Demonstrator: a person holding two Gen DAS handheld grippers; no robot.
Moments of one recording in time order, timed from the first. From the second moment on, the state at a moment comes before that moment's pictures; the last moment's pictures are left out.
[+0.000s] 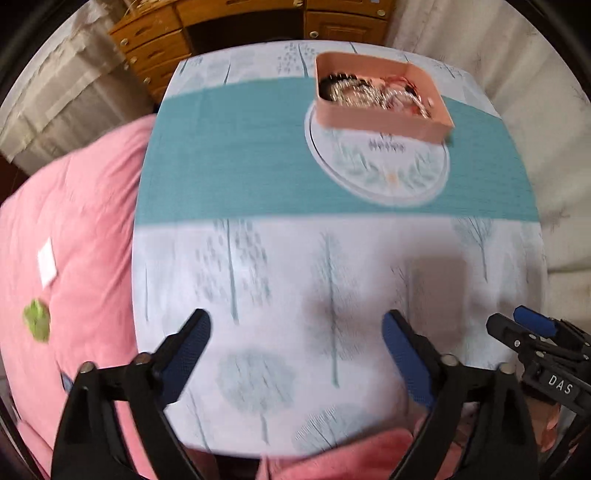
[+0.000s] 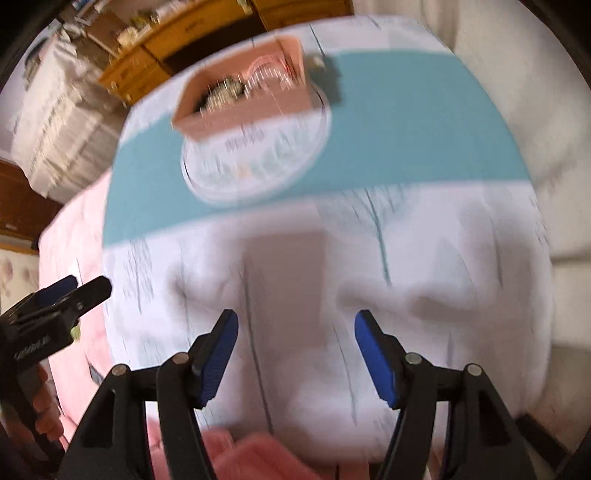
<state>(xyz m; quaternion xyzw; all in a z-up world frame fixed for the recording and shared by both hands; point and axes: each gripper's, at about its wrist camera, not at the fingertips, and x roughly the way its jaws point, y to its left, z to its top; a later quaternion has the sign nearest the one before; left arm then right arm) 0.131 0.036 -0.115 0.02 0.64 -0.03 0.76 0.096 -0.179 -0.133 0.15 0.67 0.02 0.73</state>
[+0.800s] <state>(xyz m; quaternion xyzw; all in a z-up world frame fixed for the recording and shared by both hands) 0.038 -0.009 -0.037 0.00 0.57 -0.02 0.82 0.002 -0.181 -0.014 0.10 0.55 0.03 0.83</state>
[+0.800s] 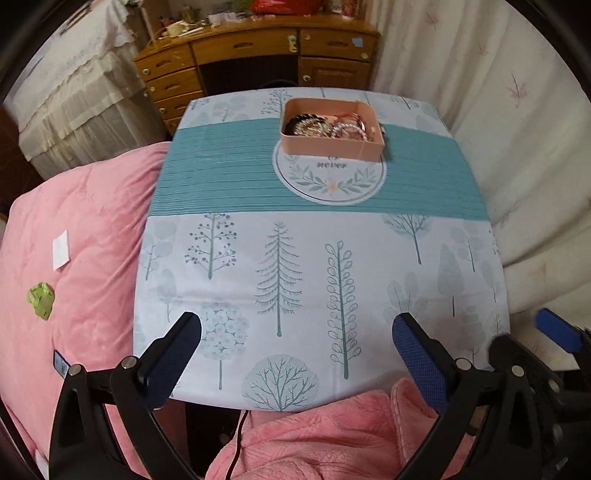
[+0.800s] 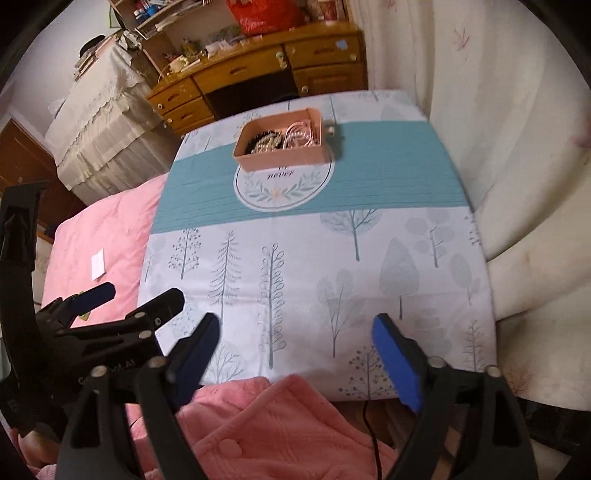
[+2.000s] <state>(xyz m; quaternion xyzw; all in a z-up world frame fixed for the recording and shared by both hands) 0.020 -0.011 -0.014 0.02 0.53 0.00 0.85 -0.006 -0.172 -0.008 0.07 0.54 0.04 0.84</state>
